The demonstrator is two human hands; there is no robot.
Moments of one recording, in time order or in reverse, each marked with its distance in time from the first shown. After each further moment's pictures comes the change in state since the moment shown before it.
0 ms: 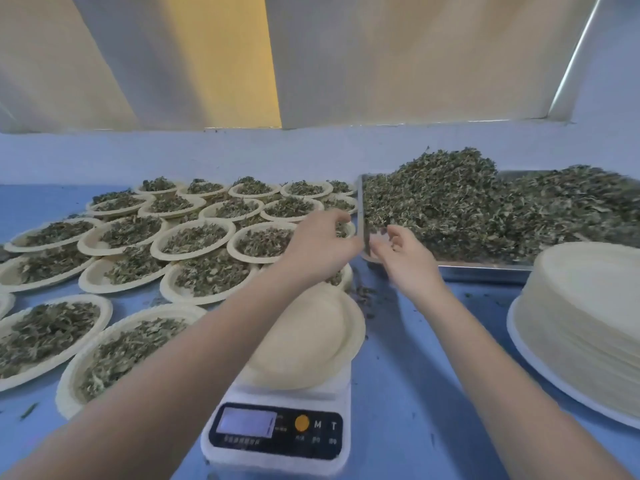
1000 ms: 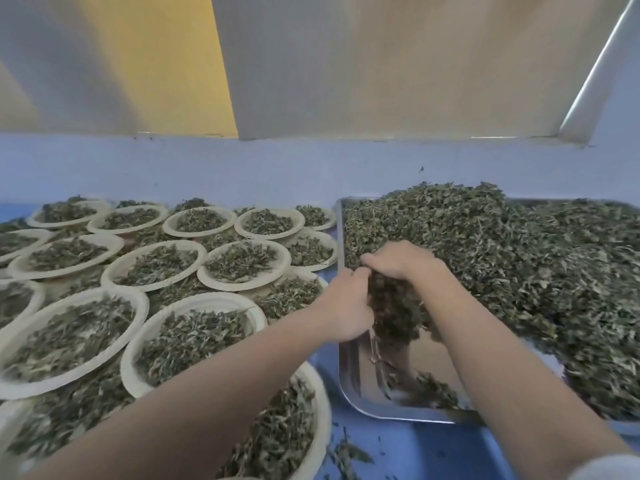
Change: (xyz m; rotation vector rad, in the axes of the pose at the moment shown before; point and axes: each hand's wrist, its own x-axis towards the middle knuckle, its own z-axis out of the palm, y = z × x) left_hand 0.199 -0.048 0.099 0.115 -0.418 0.082; right_hand 0.281 0.060 0.012 -0.980 -0.355 0.049
